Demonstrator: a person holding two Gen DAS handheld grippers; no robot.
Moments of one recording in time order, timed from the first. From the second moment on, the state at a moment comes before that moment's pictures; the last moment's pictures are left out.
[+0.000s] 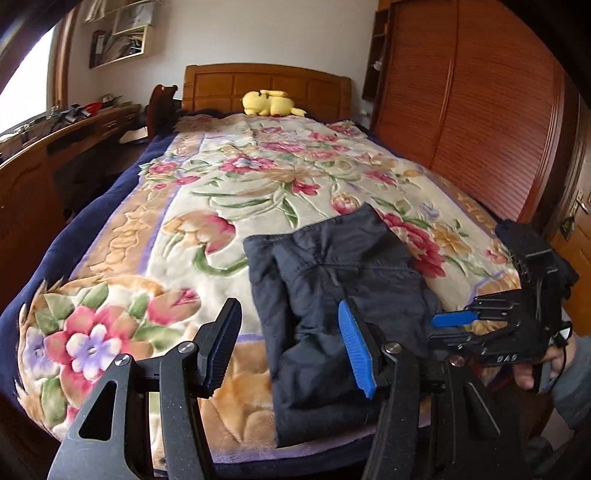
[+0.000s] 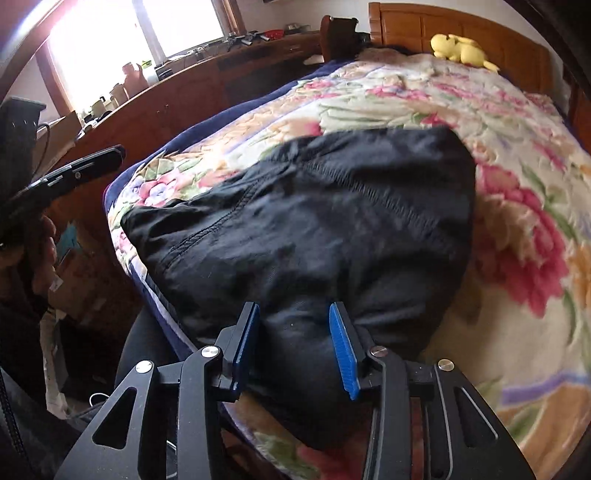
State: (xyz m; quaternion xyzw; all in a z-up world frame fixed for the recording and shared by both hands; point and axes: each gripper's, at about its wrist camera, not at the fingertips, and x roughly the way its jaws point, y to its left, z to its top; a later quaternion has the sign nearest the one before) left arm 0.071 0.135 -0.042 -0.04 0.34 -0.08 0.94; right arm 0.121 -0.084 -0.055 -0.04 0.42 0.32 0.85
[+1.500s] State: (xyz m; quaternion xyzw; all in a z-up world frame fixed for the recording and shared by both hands) left arm 0.052 0.129 -0.114 -0.04 0.44 -0.05 0.90; right arm 0.238 -0.104 -0.044 -0.13 0.40 0.25 0.87
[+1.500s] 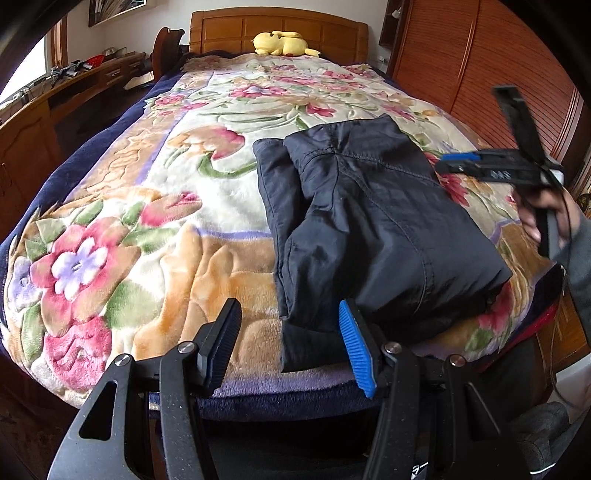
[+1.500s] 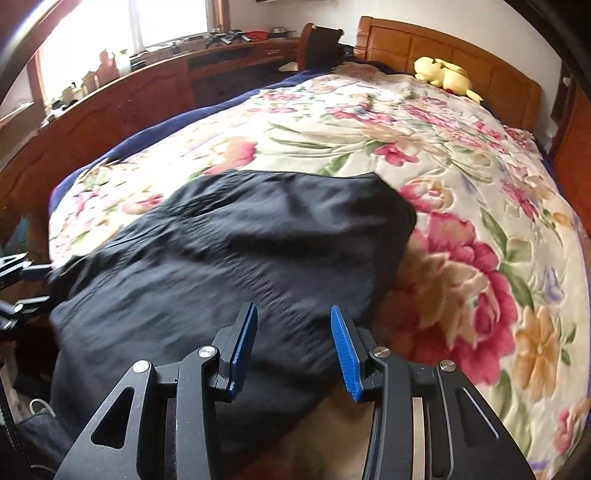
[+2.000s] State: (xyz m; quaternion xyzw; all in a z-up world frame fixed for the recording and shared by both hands) left arm 0.039 0.137 -0.144 -0.08 0.47 -0.06 0.87; right arm 0.349 -0.098 -0.089 -0.10 0.45 0.23 0.86
